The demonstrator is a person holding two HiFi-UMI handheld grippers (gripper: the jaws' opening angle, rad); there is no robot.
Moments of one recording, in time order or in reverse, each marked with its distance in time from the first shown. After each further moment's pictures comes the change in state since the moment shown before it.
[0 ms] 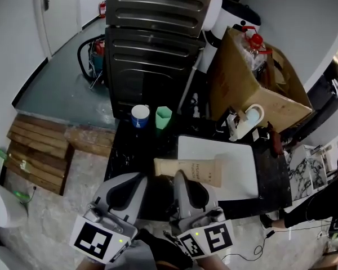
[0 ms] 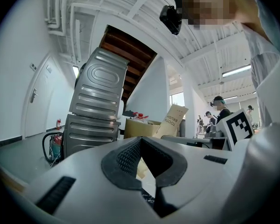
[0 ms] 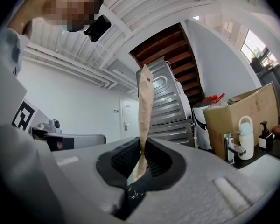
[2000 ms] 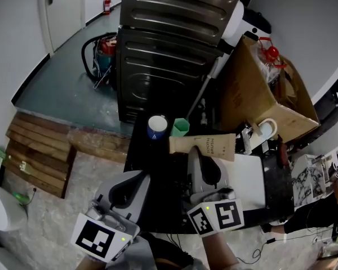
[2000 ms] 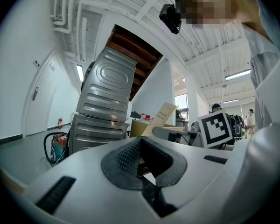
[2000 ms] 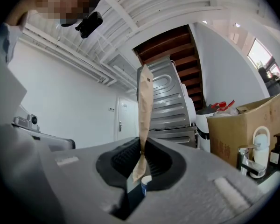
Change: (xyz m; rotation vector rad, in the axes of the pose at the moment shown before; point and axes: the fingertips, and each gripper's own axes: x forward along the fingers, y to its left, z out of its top) left arm 0.004 0.094 0.000 -0.089 0.007 0.014; right arm 0.123 -0.002 0.009 -0.095 -0.038 -0.045
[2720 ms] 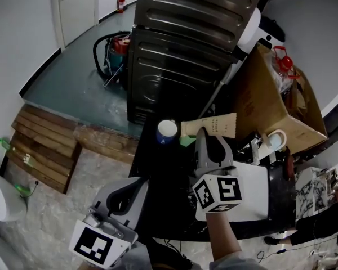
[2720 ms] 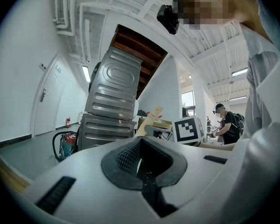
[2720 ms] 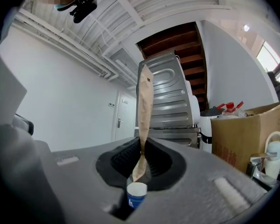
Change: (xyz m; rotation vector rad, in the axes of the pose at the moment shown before) left arm -0.009 0.018 -0.010 -0.045 0.043 0.091; right arm 0.075 -0.030 -0.024 -0.069 0.022 0.014
